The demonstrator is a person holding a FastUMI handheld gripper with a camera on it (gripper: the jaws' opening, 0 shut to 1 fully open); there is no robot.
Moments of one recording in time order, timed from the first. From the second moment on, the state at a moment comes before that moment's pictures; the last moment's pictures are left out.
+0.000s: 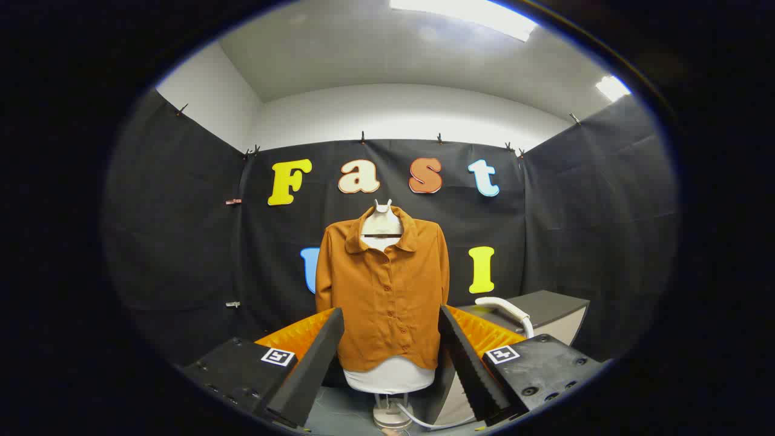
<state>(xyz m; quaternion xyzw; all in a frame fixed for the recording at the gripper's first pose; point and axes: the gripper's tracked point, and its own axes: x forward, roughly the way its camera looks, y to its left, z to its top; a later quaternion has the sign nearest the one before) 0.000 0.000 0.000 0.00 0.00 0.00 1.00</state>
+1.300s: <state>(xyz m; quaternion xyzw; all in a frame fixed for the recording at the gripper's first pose) 0.004 0.007 -0.004 0.00 0.01 -0.01 1.00</state>
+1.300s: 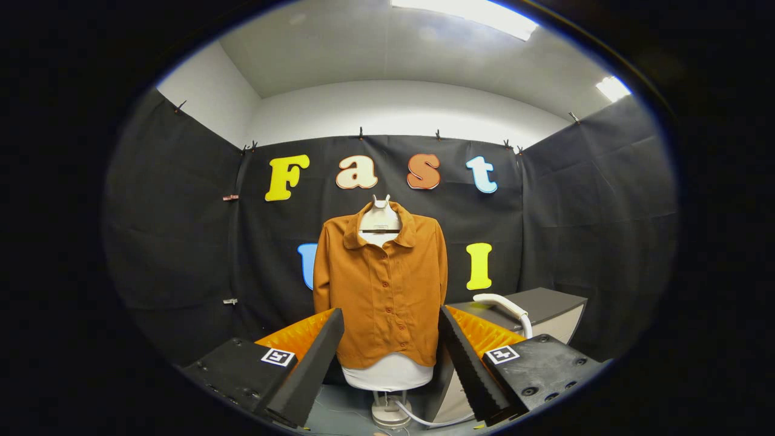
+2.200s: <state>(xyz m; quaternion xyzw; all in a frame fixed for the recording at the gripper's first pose) 0.050 -0.014 -0.032 0.00 0.04 -0.08 1.00</state>
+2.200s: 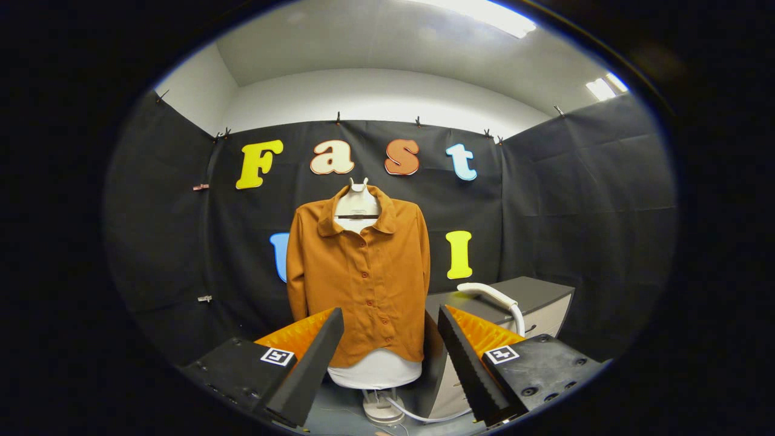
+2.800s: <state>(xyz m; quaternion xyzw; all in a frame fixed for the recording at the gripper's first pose) 0.182 -0.176 -0.046 -0.01 0.04 -0.10 0.99</state>
